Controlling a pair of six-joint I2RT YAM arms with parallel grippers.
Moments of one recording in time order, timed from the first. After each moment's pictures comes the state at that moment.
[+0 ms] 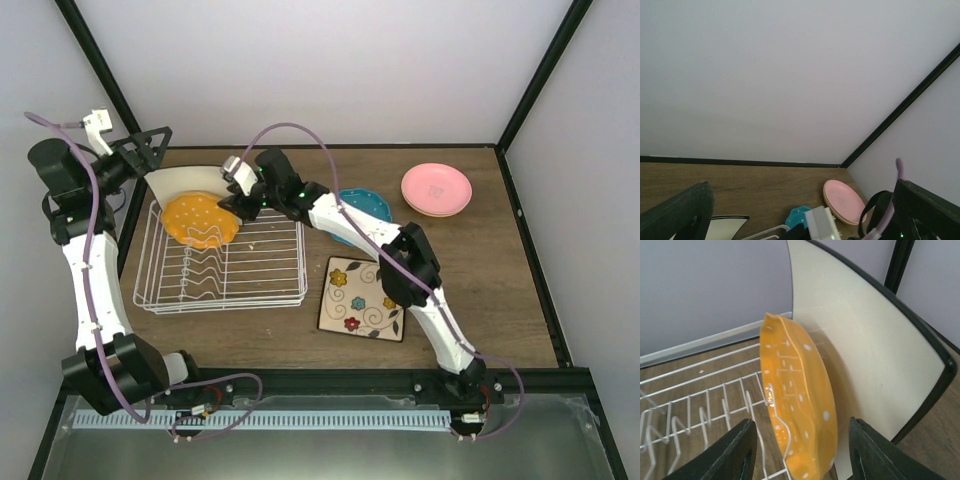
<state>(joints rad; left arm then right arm) 0.41 1.24 1.31 -0.09 0.98 -0.55 0.84 2.27 2.08 -0.22 -0.40 -0.14</state>
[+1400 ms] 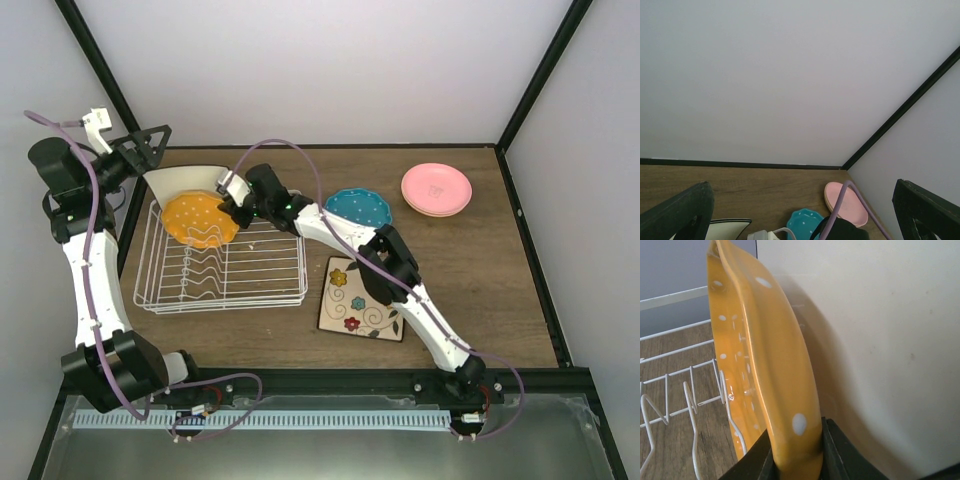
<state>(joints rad) 0.41 1.26 1.31 -0.07 0.97 -0.56 0.86 2.48 2.18 -0.10 -0.31 -0.17</state>
